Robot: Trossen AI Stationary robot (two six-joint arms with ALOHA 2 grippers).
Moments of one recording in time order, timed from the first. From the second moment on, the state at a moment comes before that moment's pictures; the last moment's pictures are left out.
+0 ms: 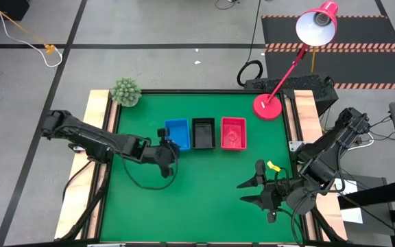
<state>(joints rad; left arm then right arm) -0.24 1.41 1.01 -0.50 -0.49 -0.03 0.79 1.27 1.26 -0.55 0.63 -0.07</state>
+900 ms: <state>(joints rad) -0.43 1.20 0.97 -0.39 -0.58 0.07 0.71 1.05 0.92 -0.32 0.60 -0.18</state>
